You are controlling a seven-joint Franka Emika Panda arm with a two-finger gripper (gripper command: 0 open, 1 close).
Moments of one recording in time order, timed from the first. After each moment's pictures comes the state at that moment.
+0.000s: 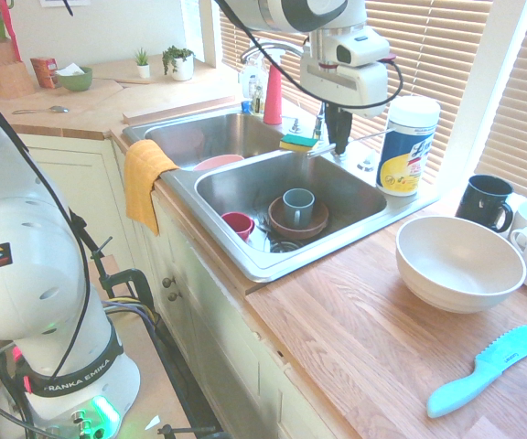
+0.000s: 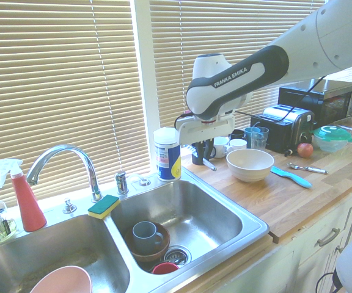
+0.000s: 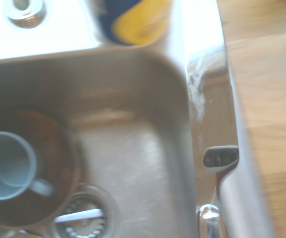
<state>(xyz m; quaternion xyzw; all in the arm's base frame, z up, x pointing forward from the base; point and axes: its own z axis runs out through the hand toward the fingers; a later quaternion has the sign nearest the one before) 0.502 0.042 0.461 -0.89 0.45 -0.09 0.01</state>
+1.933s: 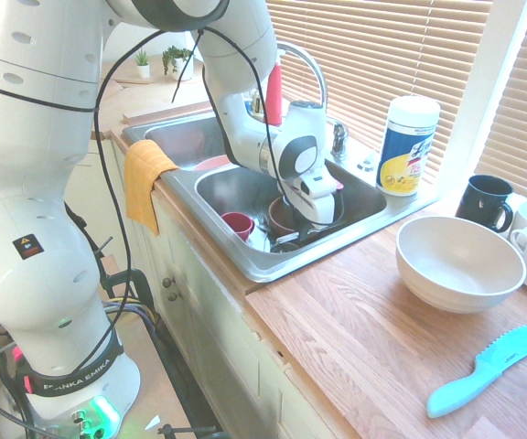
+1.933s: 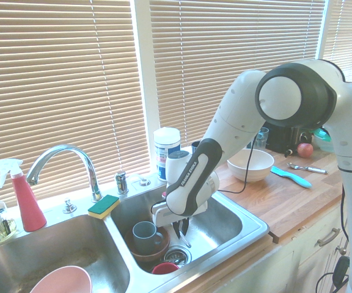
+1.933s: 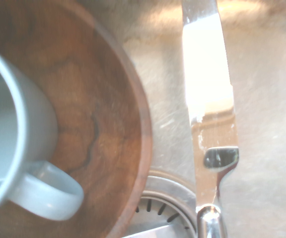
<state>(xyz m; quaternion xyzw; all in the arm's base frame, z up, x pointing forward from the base) 0.531 0.122 0.177 -0.89 0.45 -0.03 0.01</state>
